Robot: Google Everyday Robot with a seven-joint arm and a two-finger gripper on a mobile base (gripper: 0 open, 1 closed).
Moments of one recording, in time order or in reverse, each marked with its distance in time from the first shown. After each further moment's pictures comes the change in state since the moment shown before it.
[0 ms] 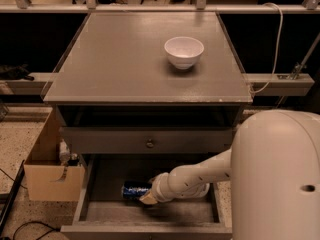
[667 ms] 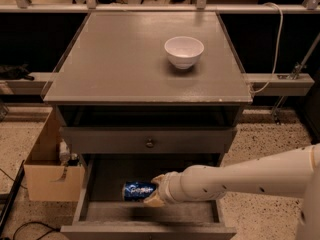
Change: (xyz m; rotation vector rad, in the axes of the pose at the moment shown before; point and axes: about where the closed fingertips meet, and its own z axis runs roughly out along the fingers) arm -0.025 0.025 -0.088 -0.009 -0.049 -0.073
